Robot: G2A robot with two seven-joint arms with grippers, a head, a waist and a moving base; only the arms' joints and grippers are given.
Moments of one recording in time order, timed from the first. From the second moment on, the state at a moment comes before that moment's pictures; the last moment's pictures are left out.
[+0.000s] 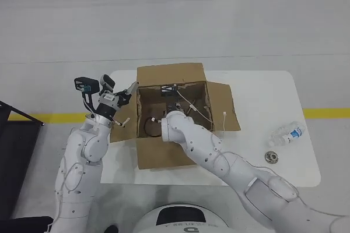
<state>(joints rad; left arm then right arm) 1.46 -1.36 -1.53 -1.72 1.07 -0.31 -0.06 -0.87 -1.56 0.62 -1.21 -1.04 0.78 0.74</state>
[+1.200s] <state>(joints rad) 1.46 -1.36 -1.53 -1.72 1.07 -0.31 -0.06 -1.78 -1.38 1.52 -2.35 -0.92 0.55 0.54</state>
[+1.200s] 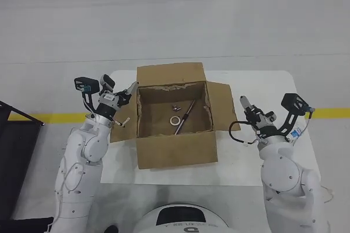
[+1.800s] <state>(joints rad) 1.46 -1.36 -1.53 -1.72 1.07 -0.31 -0.06 -2.03 -1.35 1.83 -2.19 -1.16 0.50 0.85</state>
